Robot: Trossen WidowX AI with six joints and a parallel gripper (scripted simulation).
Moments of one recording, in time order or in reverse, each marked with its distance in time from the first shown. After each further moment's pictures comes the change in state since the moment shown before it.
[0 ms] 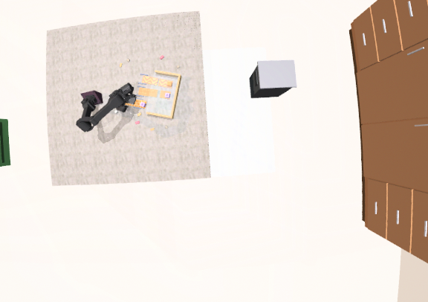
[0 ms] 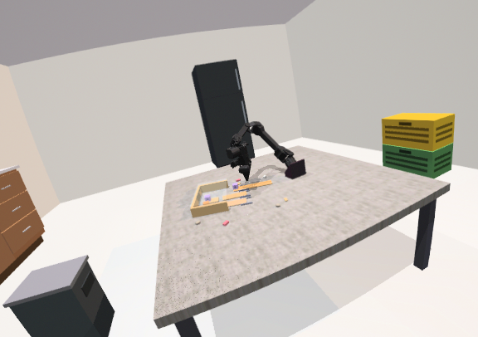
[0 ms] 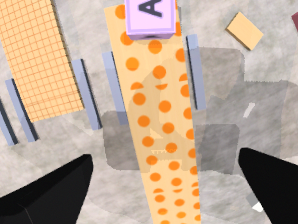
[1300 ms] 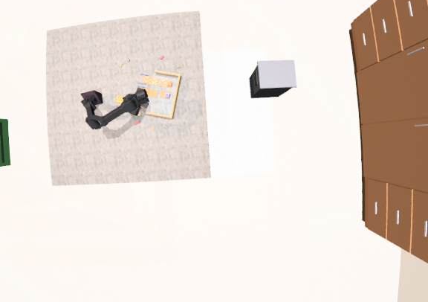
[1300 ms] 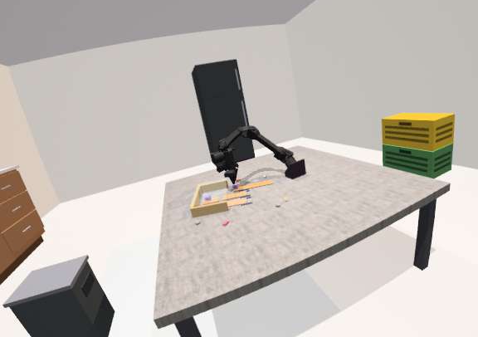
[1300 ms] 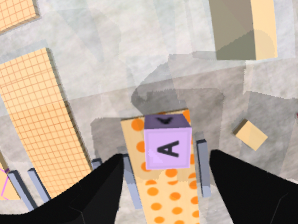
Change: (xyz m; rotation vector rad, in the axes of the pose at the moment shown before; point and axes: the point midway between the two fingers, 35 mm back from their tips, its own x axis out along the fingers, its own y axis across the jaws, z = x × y) arm 0.011 0.008 0.088 0.003 -0.004 0.001
